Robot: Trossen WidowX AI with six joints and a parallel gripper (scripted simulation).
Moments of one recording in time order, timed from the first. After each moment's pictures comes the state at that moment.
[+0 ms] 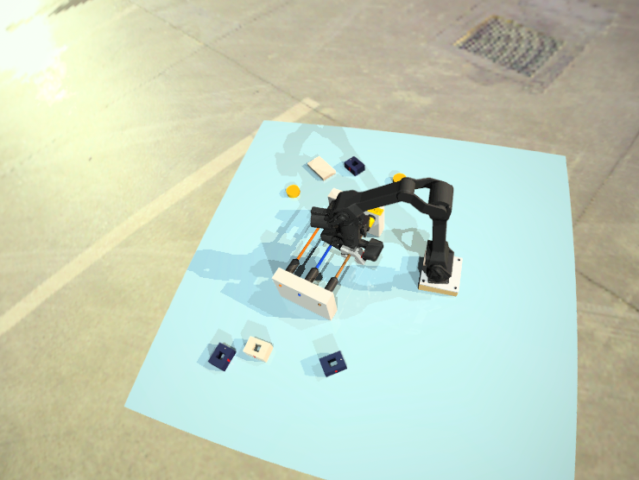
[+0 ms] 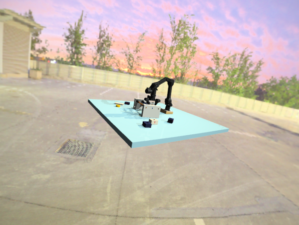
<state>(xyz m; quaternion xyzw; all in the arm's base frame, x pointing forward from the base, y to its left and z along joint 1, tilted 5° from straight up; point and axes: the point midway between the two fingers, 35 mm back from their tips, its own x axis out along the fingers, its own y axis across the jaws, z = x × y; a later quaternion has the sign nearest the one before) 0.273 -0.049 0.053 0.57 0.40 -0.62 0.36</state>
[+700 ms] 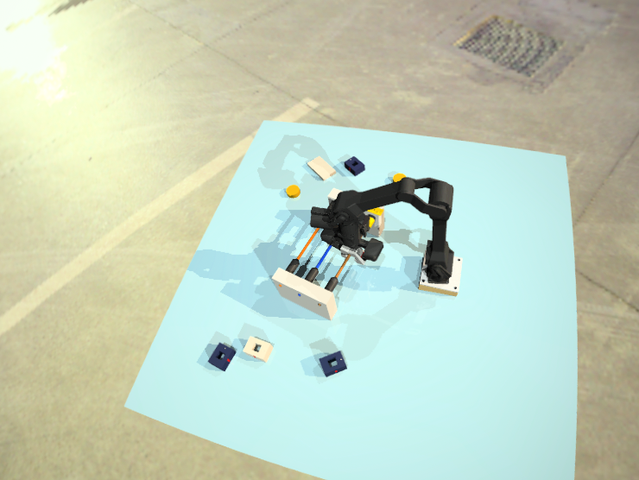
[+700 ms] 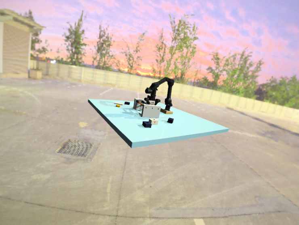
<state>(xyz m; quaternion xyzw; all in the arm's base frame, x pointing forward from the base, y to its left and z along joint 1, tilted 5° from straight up) 0.272 -0.049 0.053 0.57 0.40 -0.62 0.36</state>
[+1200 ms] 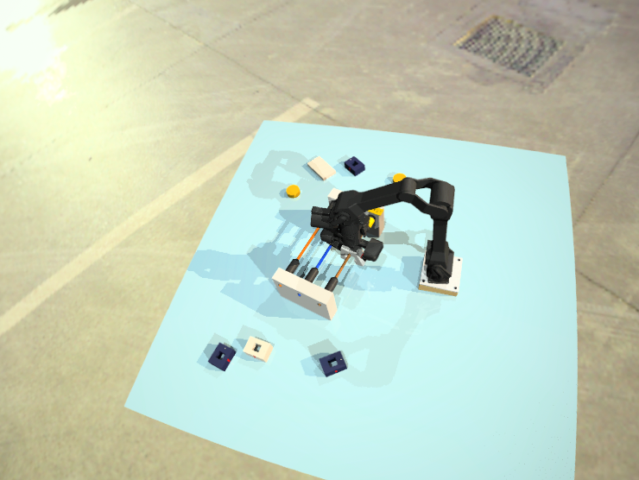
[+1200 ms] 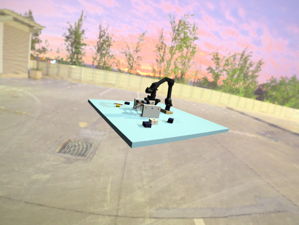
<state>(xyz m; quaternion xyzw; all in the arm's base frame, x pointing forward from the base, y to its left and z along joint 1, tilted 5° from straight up) 0.274 -0.049 0.054 0.58 0.39 -0.62 0.37</state>
